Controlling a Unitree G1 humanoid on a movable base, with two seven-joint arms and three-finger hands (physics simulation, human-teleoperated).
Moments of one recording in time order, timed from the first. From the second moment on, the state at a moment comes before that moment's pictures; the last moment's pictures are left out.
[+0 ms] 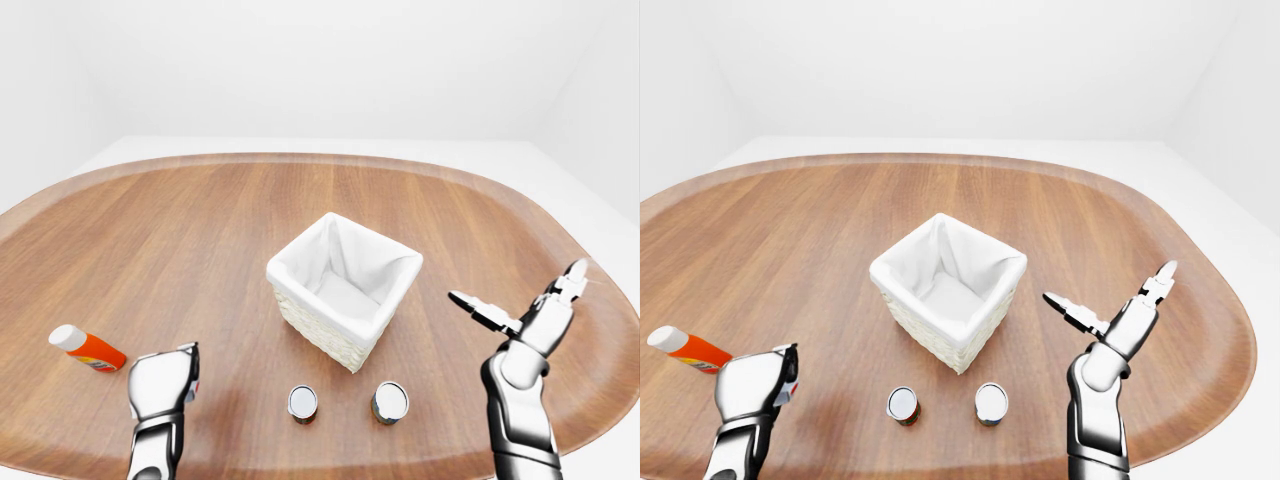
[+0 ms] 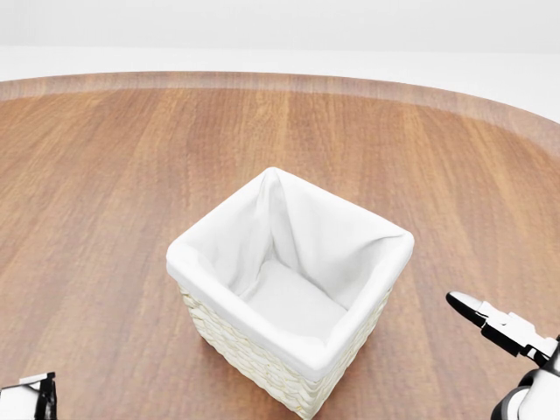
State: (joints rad) left arm 0.20 0.25 0.15 0.27 1.40 0.05 0.52; right arm 0.00 -0.06 -0.31 -0.07 -0.07 -0.02 -0.52
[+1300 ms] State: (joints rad) left arm -0.28 0.07 -0.01 -0.37 1.81 0.09 -0.24; right arm 0.01 -0.06 -0.32 -0.10 -0.04 0.00 -0.52
